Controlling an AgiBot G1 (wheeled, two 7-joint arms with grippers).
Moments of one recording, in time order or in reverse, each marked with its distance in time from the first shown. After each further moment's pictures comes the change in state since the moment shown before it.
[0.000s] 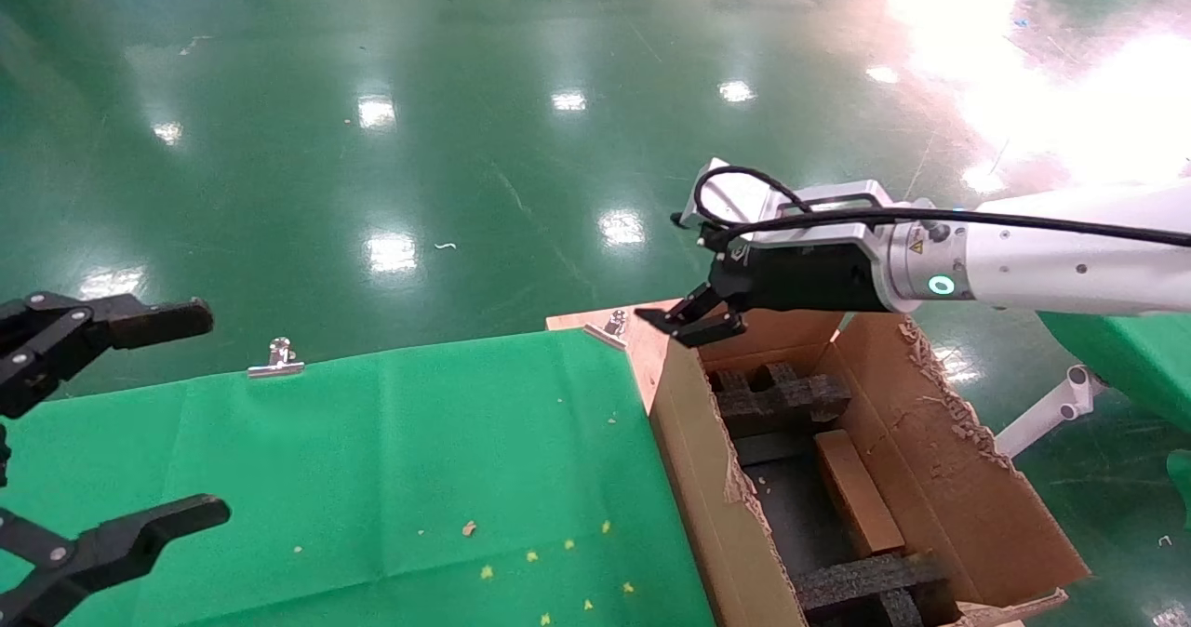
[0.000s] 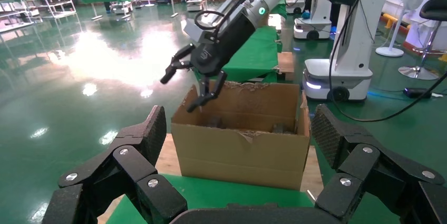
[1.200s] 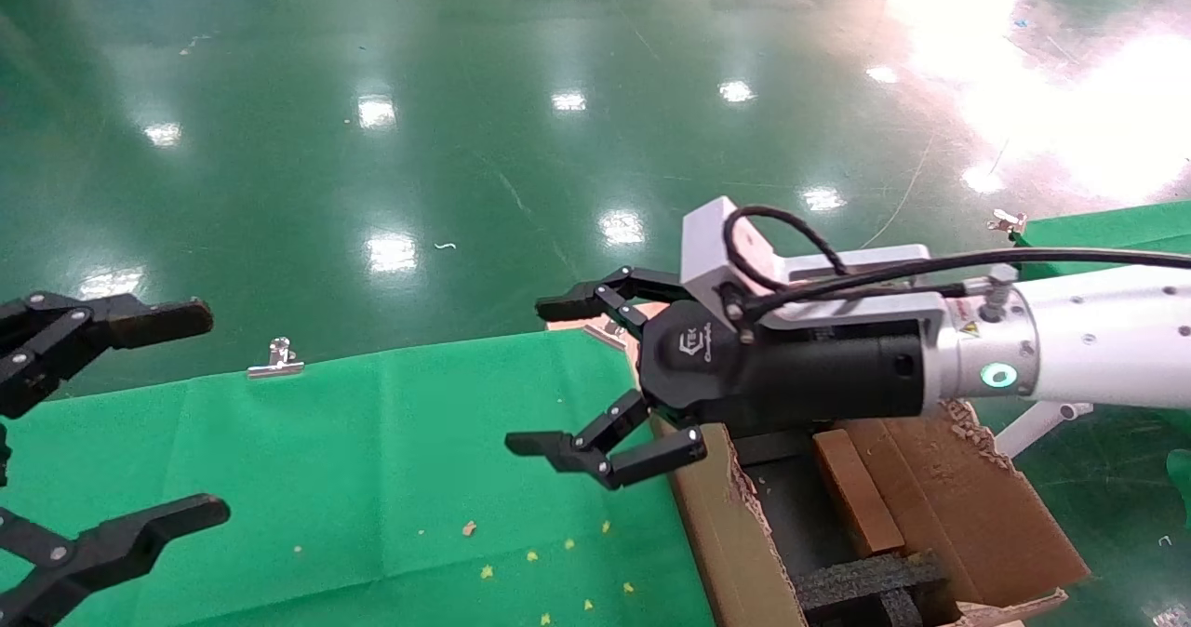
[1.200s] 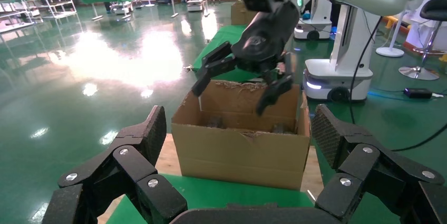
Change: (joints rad) left arm 0.000 0.000 0.000 0.000 0.000 0.000 0.000; right arm -0.375 -0.050 0.541 -0.041 0.500 -0.438 -0.287
